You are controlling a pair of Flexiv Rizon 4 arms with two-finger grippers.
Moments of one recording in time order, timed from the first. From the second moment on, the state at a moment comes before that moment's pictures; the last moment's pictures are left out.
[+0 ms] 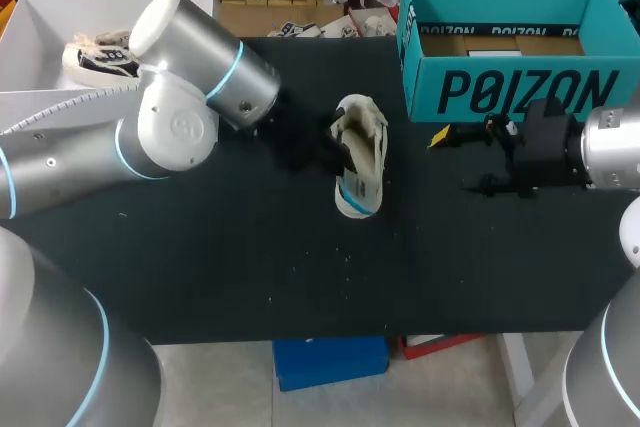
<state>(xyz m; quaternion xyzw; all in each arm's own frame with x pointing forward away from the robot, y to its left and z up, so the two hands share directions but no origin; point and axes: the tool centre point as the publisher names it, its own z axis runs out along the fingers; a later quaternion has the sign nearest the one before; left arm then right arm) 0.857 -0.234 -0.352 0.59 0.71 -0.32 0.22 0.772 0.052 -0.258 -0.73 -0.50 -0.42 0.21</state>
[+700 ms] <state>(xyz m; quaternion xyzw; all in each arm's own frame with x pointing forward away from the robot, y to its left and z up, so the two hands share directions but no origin) 0.881 -0.229 -0.373 0.54 0.73 -0.32 0.26 0.772 0.052 -0.258 -0.73 -0.50 -0.42 0.21</state>
